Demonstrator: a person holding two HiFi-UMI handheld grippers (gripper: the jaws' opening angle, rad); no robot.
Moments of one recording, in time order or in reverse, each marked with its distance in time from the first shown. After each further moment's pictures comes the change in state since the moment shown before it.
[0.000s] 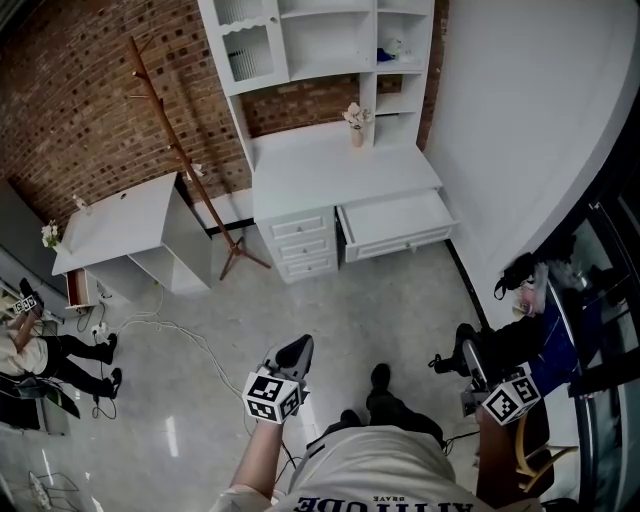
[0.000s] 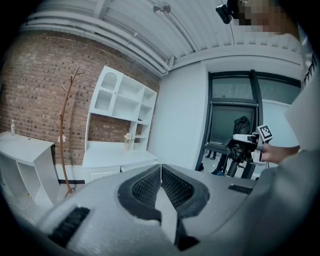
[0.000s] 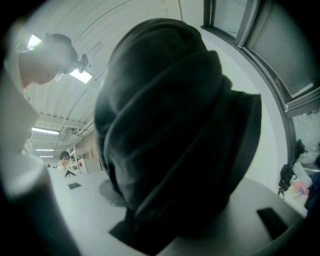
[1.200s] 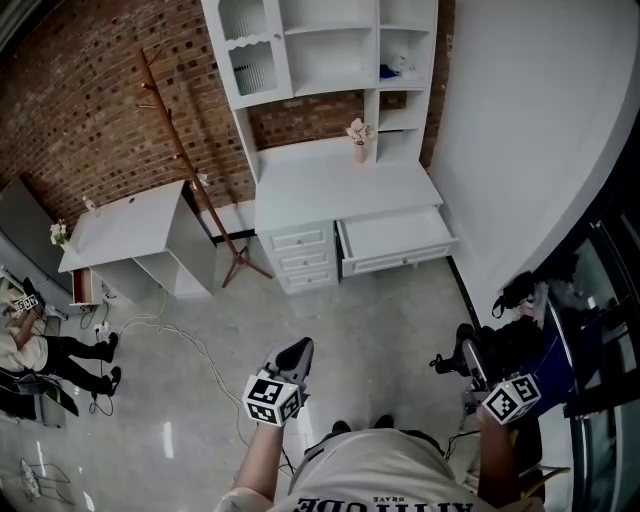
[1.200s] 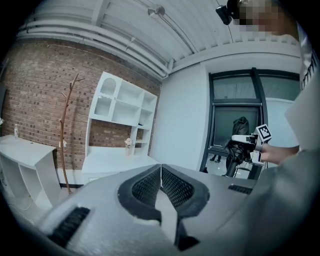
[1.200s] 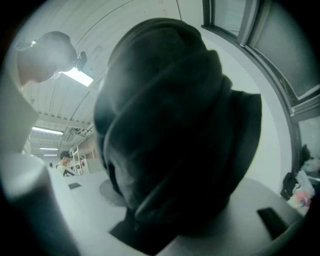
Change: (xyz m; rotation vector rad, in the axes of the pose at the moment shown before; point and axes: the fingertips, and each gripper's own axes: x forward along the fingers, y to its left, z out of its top) left arm 0.025 -0.025 0.030 0.011 -0.044 0.048; right arm 0.013 -0.039 0.037 -0.024 -0.008 0.044
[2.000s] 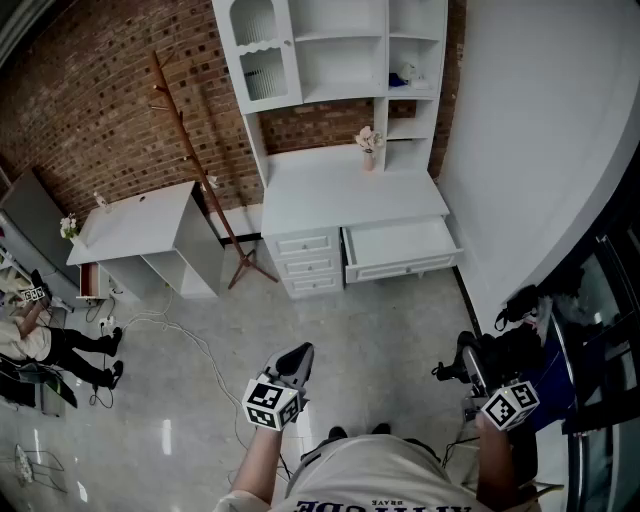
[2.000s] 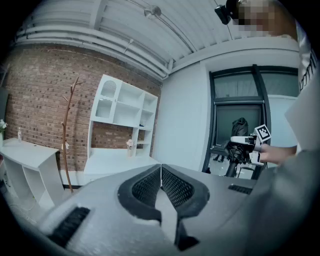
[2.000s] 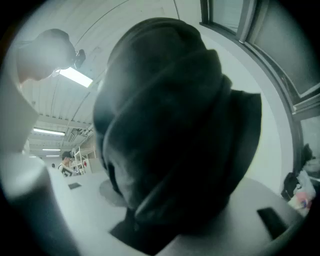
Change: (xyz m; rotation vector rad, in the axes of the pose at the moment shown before) left arm 0.004 -0.016 0.004 0.015 -0.006 0.032; right arm -0.001 -0.025 0.000 0.010 0.014 0.018
